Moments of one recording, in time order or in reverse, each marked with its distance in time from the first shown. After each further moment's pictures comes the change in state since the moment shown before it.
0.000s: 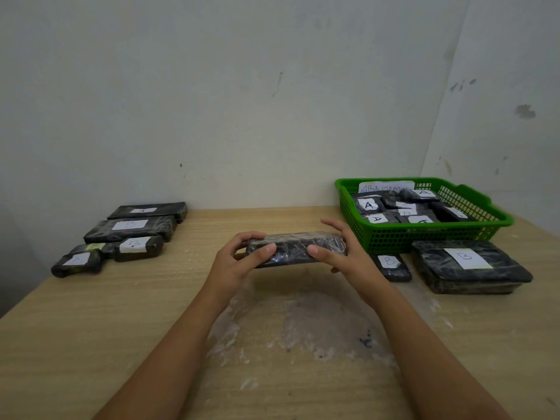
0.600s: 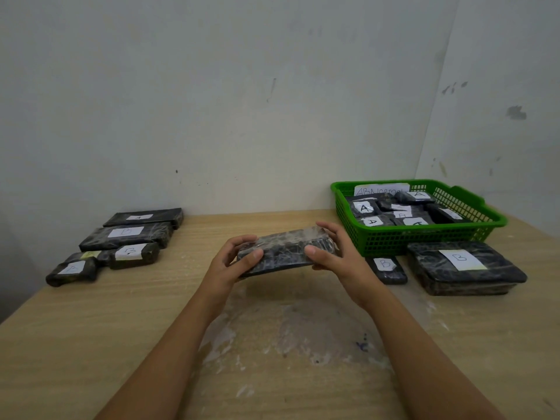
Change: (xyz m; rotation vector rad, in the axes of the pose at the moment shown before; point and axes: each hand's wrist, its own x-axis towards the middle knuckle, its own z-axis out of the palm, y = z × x) left_hand 0.006 -0.008 -0.010 -0.088 -0.083 -0.061; right_hand -0.001 -0.005 0.002 0.176 -0.045 -0.039
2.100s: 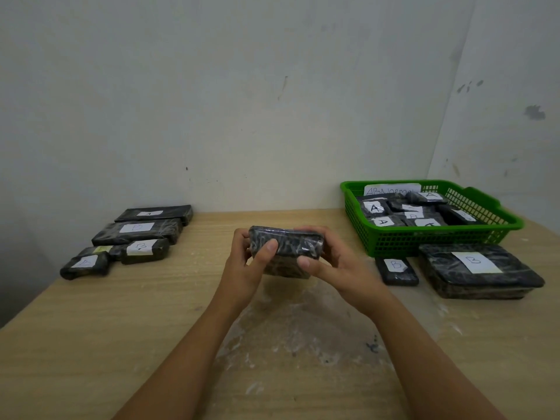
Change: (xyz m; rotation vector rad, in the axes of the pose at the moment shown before) left_hand -0.015 0.011 0.023 0.179 0.094 0.163; right_hand -0.012 -0.013 0.023 -0.050 -0.205 -0.176
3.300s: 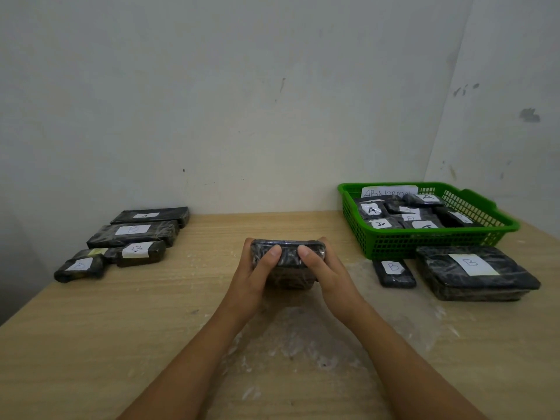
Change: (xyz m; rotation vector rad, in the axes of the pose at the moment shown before) left_hand -0.016 0.015 0.019 -0.113 -0.079 -0.067; right_hand -0.001 0.005 0.026 0.123 0.185 0.120
